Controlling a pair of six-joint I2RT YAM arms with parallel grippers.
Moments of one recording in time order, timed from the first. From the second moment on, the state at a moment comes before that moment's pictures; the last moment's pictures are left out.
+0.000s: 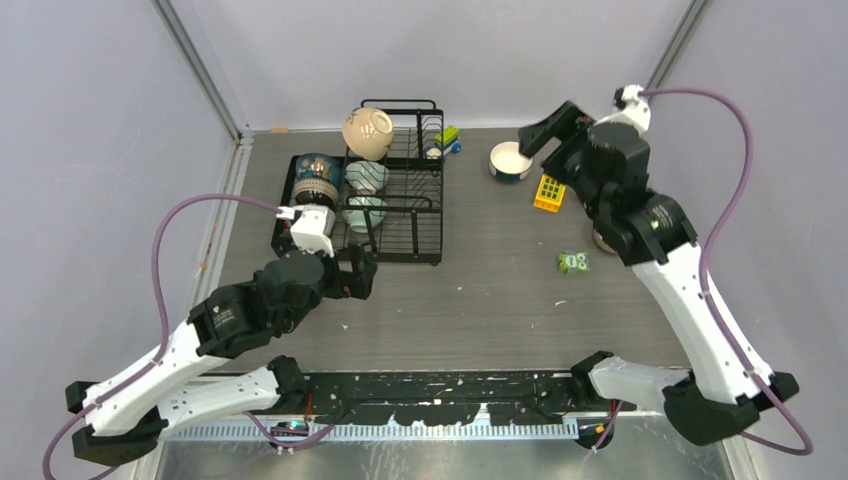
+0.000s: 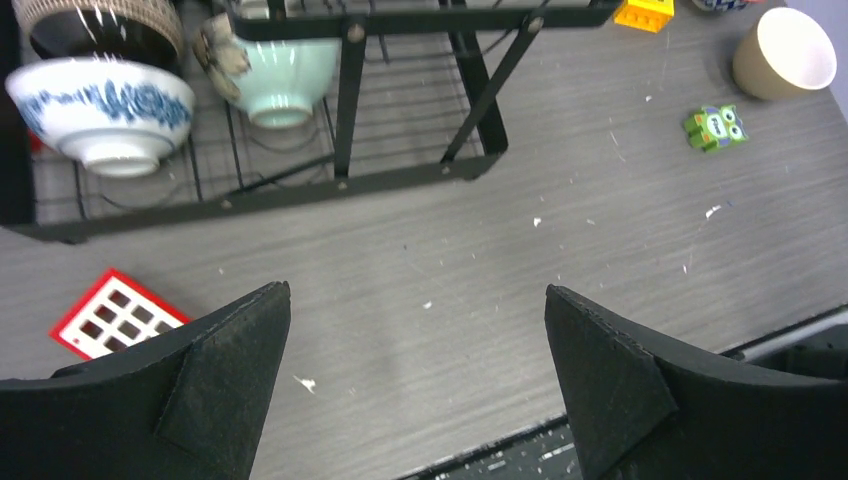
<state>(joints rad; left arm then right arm) -1.05 0.73 1.02 -0.82 -0.57 -0.57 0.44 1.17 1.56 -0.62 0.38 0.74</state>
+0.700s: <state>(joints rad) -0.46 1.14 1.41 -0.56 -0.19 -0.45 0.53 0.99 1.04 -0.39 0.12 0.74</state>
